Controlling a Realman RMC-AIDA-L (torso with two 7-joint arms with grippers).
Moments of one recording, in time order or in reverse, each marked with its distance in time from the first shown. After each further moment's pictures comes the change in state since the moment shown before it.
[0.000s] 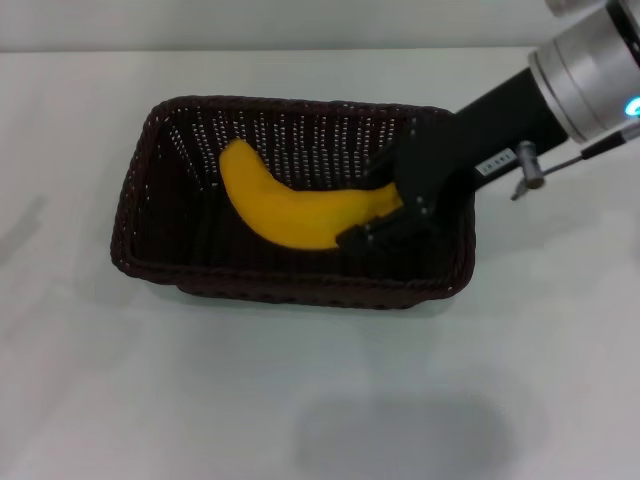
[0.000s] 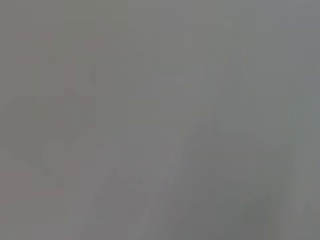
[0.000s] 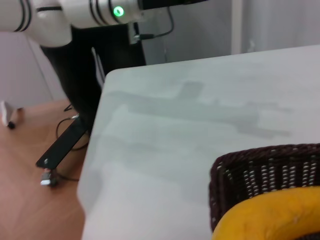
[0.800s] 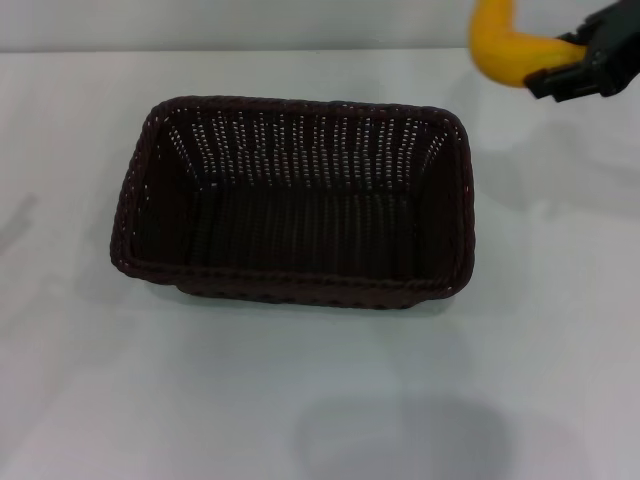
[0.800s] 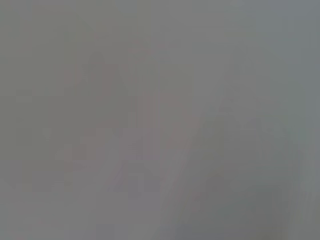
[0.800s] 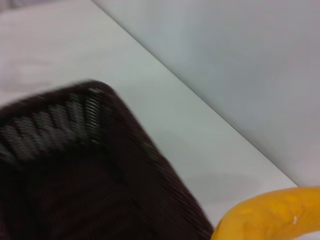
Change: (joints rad) left arm -0.001 0.022 0.000 0.000 0.009 0.012 -0.008; right arm -0.113 -0.011 0.257 -0.400 -0.386 0.058 0.266
